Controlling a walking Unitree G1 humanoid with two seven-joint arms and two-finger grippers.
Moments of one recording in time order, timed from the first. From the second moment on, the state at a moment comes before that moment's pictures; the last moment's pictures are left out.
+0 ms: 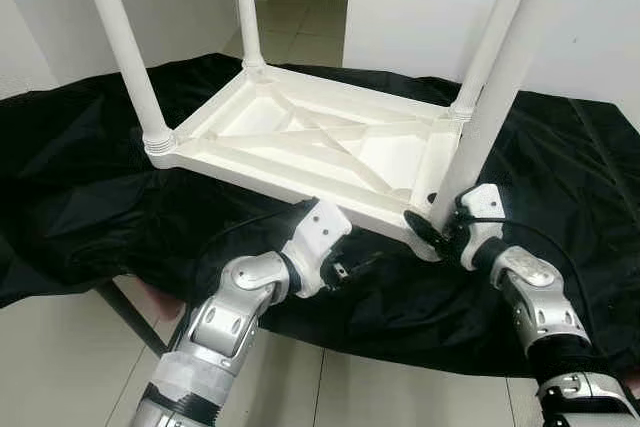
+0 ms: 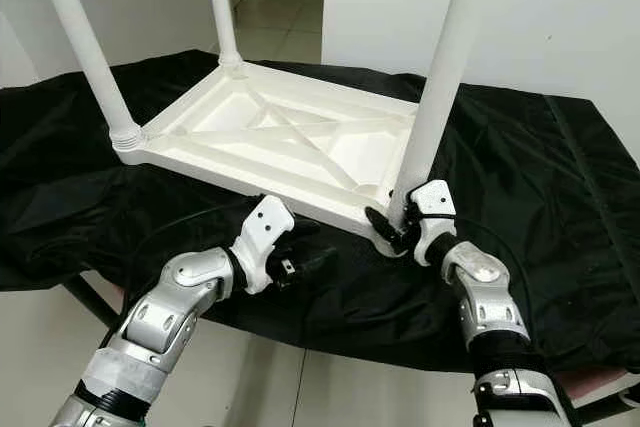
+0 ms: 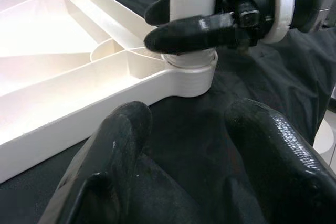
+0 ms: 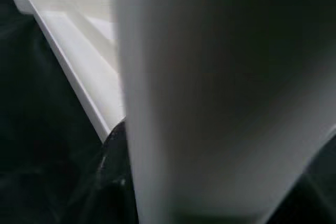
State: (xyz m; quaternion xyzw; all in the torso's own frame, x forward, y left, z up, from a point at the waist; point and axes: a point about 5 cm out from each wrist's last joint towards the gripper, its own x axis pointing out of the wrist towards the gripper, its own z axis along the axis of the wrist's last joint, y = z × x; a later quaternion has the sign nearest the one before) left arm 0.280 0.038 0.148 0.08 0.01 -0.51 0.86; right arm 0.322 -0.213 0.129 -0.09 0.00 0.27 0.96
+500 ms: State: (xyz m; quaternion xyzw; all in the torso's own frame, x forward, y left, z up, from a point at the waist) left arm 0.278 0.037 0.149 0.08 0.01 -0.52 0.85; right arm 0.318 -0.206 0.123 -0.05 -0.02 0.18 0.98
